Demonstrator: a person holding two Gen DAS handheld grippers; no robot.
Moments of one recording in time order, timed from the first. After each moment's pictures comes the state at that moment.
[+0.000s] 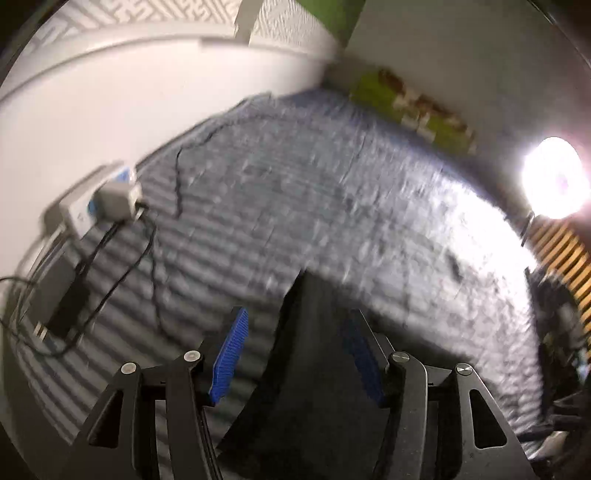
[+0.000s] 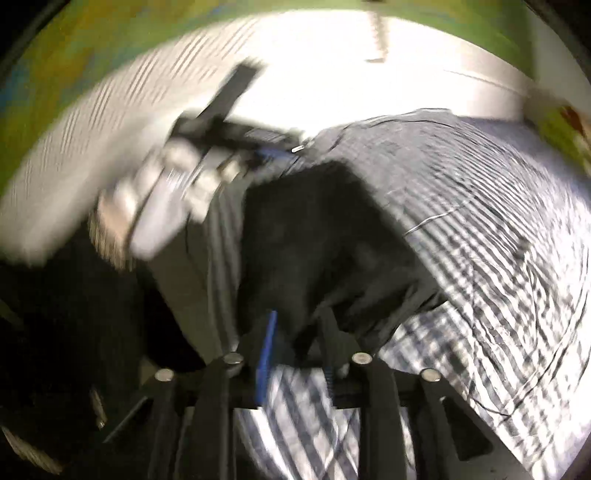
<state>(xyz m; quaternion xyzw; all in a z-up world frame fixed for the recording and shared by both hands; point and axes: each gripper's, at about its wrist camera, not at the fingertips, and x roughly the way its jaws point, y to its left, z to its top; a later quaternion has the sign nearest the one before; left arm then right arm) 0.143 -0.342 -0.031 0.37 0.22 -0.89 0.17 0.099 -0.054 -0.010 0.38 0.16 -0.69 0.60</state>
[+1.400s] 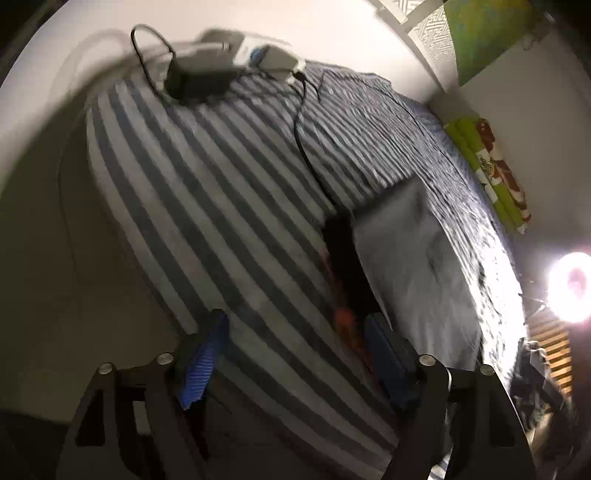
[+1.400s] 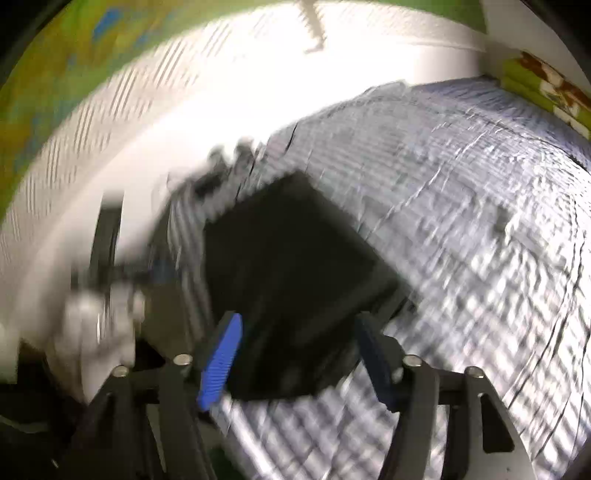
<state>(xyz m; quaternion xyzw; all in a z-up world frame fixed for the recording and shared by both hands) 0.285 -0.293 -0.115 0.36 0.43 -0.78 0.28 0.049 -0.080 -0.011 0.44 0.12 -0.70 0.55</state>
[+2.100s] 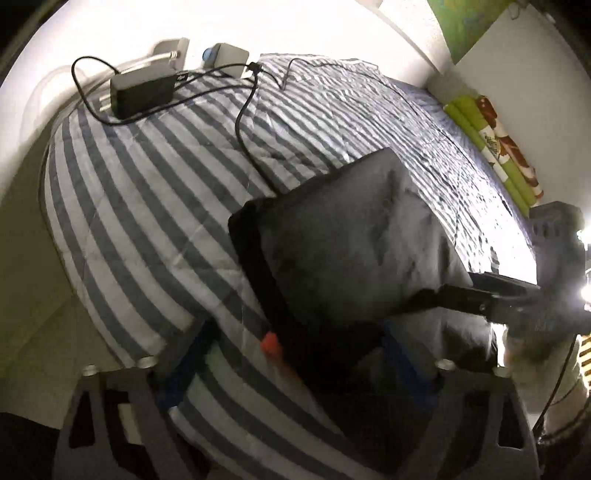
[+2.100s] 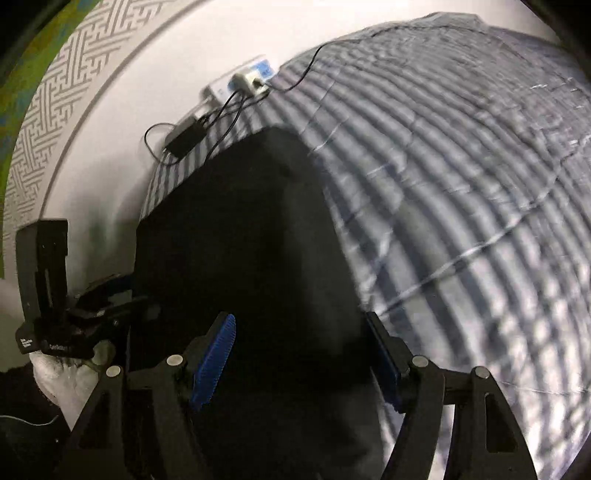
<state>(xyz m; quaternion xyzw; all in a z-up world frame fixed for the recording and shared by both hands) 0.217 -0.261 -0.116 0.39 0.37 -0.79 0.30 -0.025 -0.211 -0.099 0.51 0.21 -0.56 0.62</state>
